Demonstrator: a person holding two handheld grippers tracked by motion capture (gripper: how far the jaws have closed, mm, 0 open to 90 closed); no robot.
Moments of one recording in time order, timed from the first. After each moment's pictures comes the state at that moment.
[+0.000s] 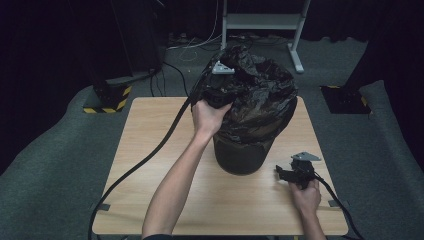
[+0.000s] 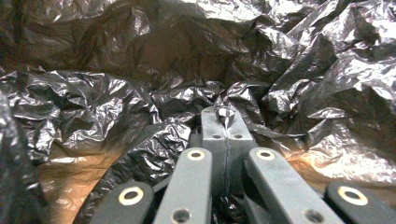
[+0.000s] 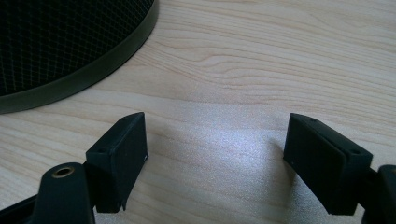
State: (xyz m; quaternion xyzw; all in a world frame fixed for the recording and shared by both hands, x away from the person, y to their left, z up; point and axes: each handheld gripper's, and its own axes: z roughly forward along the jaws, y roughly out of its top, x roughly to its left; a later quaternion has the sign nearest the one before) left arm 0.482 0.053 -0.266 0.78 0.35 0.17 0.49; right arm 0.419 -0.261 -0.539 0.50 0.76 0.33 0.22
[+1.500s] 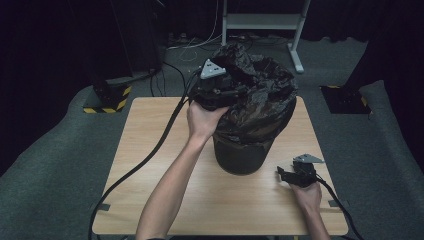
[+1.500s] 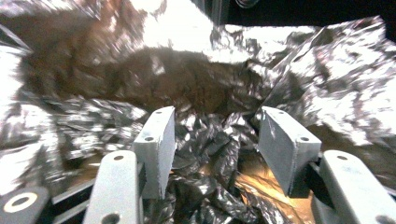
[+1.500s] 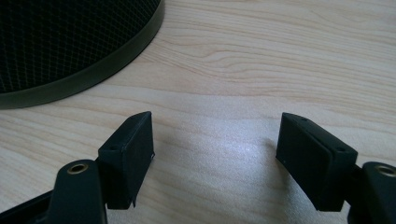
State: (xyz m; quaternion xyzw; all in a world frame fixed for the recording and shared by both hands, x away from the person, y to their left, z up) left arm 0.453 0.072 -0.250 0.73 0.35 0.22 0.54; right arm 0.411 -0.266 -0.538 0.51 0.76 0.35 0.21
